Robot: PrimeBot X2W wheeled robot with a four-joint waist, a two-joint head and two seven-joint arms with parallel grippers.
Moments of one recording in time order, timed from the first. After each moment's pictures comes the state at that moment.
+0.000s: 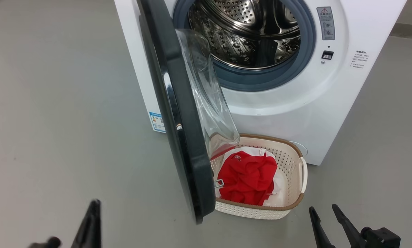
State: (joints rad) left arm 0.05 0.05 0.03 0.19 -0.39 -0.13 -0.25; right arm 0.13 -0.05 0.05 0.26 0.37 0.12 -0.26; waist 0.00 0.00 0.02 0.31
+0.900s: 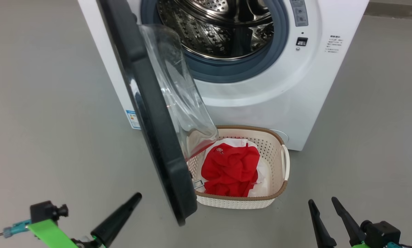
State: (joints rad) left arm -0.04 0.26 -0.09 0.02 -1.74 -0.12 0.49; right arm 0.11 -0.05 0.05 0.26 0.37 0.12 -0.26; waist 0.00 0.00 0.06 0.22
